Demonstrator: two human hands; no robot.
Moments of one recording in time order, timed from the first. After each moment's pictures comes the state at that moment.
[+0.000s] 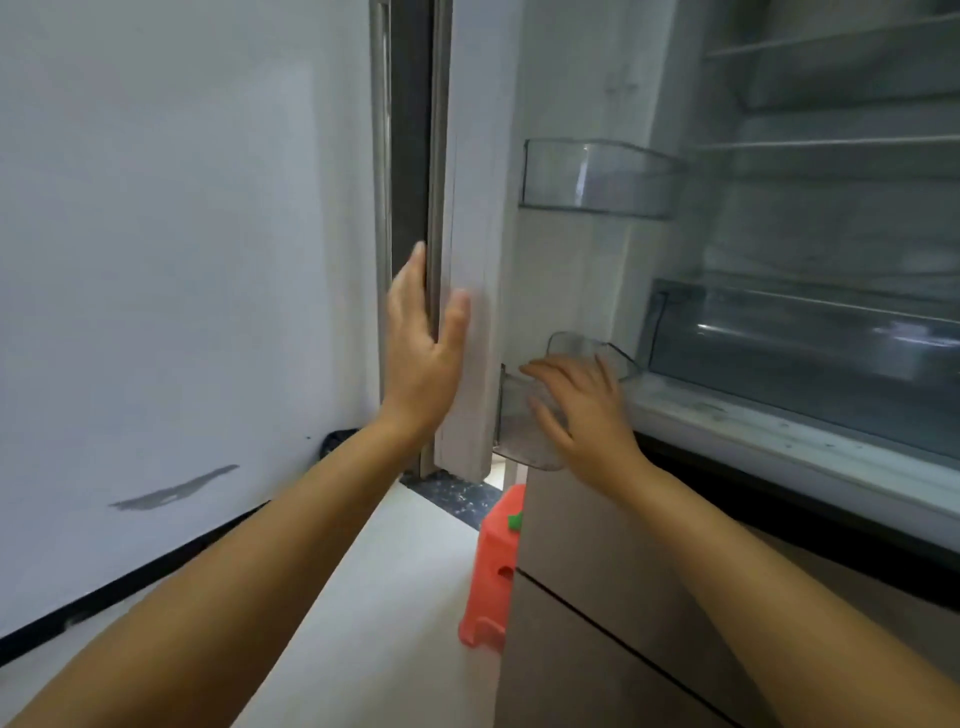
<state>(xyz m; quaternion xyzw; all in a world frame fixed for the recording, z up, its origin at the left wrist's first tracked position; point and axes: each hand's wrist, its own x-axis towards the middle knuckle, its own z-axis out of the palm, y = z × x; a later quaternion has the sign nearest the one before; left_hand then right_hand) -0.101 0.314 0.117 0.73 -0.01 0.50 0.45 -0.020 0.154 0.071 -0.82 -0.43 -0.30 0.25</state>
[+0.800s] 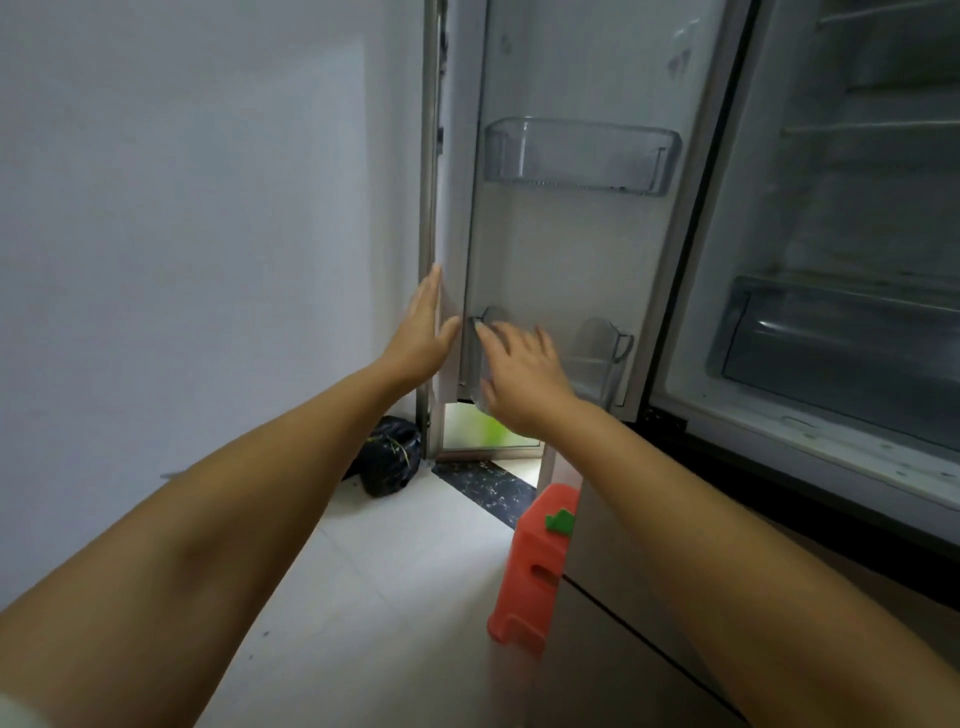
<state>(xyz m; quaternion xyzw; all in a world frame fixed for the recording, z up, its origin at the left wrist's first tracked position) -0.055 0.445 0.101 0.88 0.05 0.34 0.33 -0.021 0.297 0.092 -0.87 -0.43 -0.22 0.08</state>
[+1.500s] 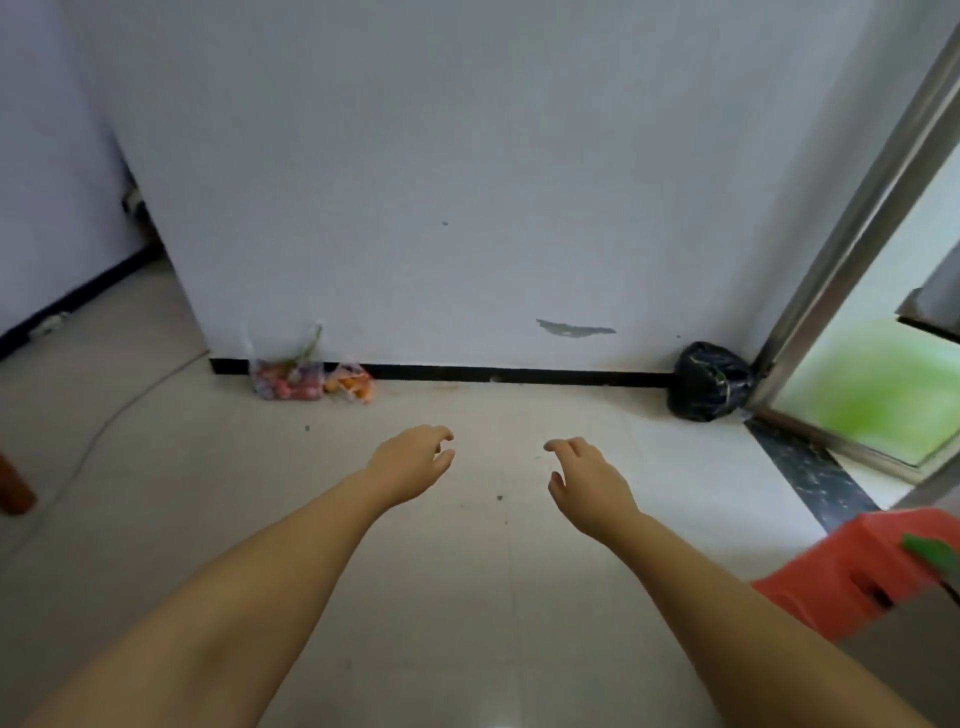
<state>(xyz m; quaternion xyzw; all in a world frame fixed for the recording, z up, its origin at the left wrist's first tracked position) -0.567 0.475 -0.131 0.84 0.50 0.08 0.19 -0.346 0.379 -0.132 -0.74 -0.66 0.06 0.13</state>
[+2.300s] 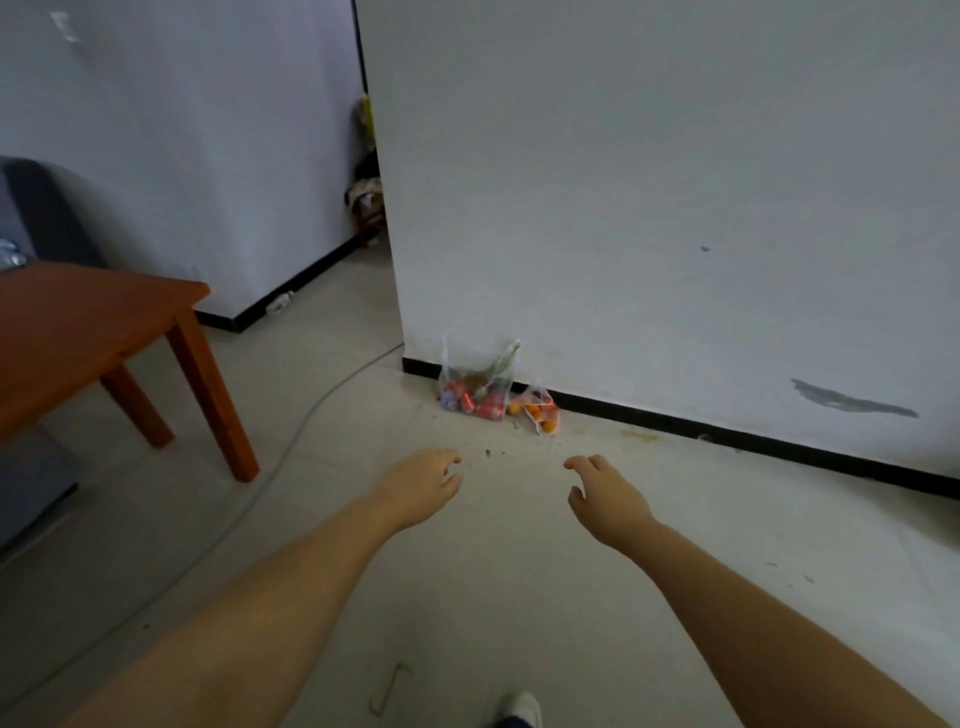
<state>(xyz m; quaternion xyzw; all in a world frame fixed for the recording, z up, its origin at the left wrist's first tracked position) -0.953 0.732 -0.171 0.74 0.64 0.05 0.19 -0.701 0.737 -0.192 -0.64 -0.74 0.18 0.07</state>
